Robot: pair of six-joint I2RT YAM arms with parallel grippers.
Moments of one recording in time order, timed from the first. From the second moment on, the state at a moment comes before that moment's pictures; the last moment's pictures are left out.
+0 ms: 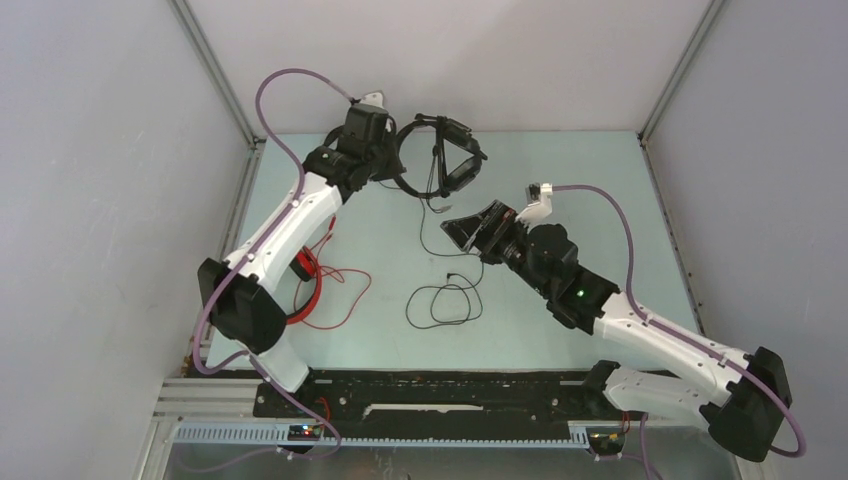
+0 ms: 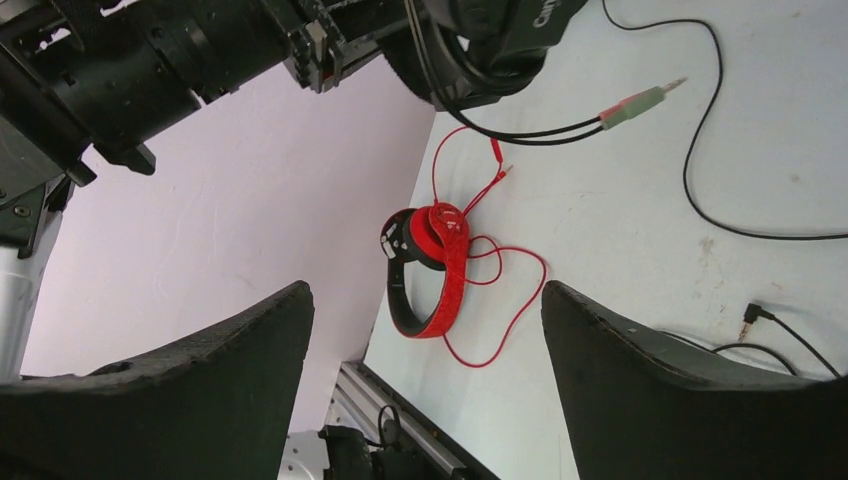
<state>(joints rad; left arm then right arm) -0.48 1.66 1.68 -0.64 -0.16 -0.50 0.82 1.03 0.77 0.15 0.15 1.00</state>
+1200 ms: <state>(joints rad) -0.57 1.55 1.60 -0.56 -0.19 -0.57 0.80 1.30 0.77 0.46 0.11 1.22</state>
